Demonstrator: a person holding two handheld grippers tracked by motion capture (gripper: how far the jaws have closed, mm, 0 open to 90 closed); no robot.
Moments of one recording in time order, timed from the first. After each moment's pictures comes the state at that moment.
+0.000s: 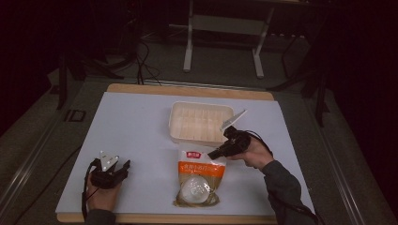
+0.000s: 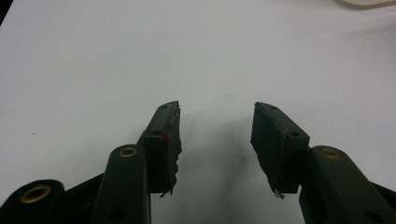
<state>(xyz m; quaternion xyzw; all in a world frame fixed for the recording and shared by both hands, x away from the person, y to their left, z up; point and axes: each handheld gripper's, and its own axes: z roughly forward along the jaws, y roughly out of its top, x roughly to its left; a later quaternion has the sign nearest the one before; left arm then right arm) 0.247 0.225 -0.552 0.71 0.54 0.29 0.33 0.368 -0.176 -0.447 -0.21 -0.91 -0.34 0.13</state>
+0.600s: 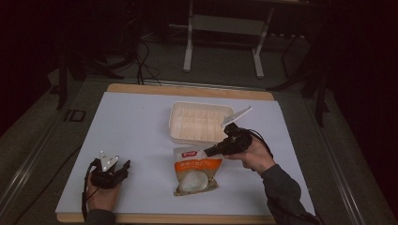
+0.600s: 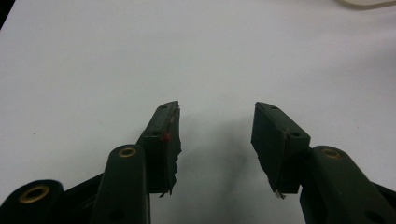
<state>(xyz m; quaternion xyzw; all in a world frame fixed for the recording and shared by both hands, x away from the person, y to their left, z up) 0.247 0.225 -0.552 0.71 0.54 0.29 0.33 0.347 -0.168 -0.413 -0.23 -0.88 -0.39 0.12</state>
